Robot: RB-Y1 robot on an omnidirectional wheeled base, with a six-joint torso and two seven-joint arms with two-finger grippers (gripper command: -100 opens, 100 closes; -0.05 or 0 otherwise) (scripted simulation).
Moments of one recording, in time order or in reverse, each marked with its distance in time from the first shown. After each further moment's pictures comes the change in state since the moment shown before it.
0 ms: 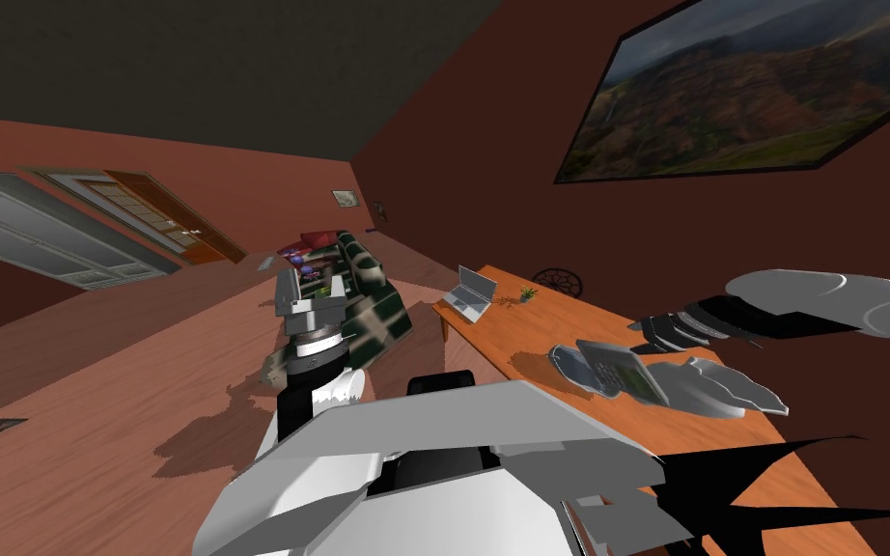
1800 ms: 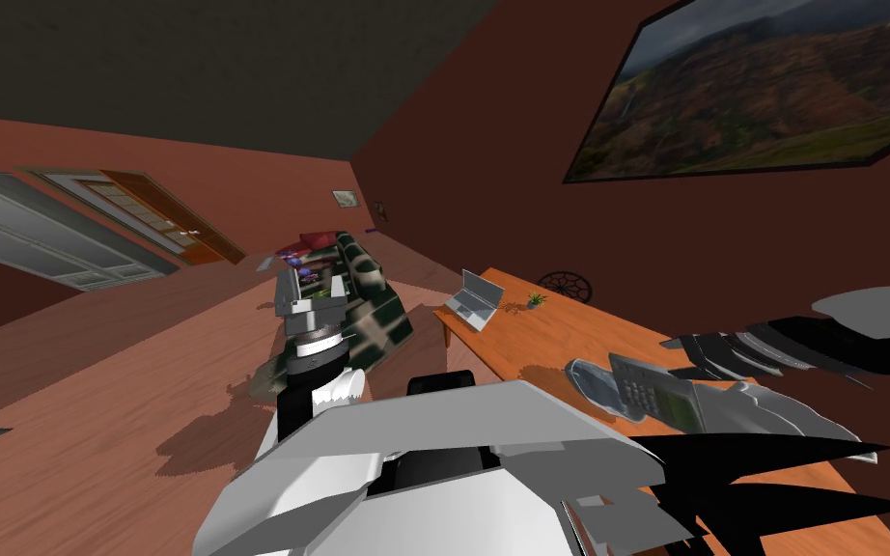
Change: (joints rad) left arm 0.000 0.000 0.000 0.000 0.000 0.000 0.000; right arm -0.210 -0.005 0.522 0.219 -0.369 -0.079 0.293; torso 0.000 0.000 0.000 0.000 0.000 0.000
